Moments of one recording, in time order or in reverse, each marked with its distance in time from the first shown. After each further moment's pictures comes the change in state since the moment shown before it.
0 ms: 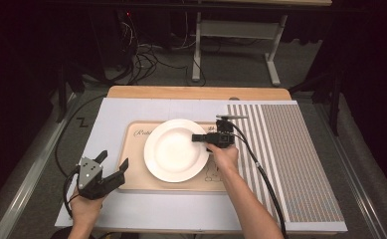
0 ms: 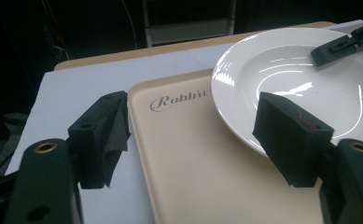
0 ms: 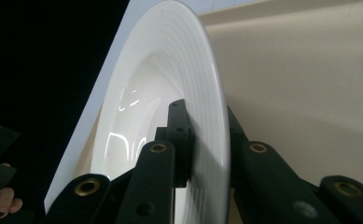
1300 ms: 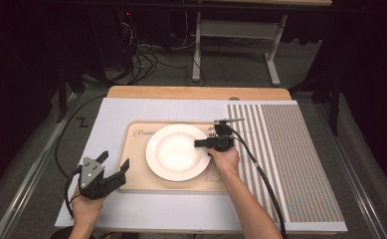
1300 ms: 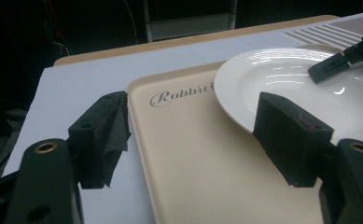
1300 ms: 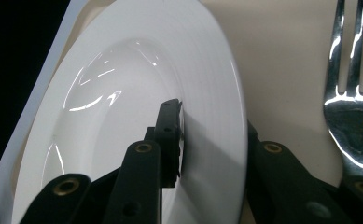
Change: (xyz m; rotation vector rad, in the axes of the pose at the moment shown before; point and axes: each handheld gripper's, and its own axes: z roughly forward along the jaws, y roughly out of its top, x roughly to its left) left arm -0.001 -0.001 0.002 0.021 0.005 0.005; right arm -0.017 -0.006 0.012 0.072 -0.127 -0.046
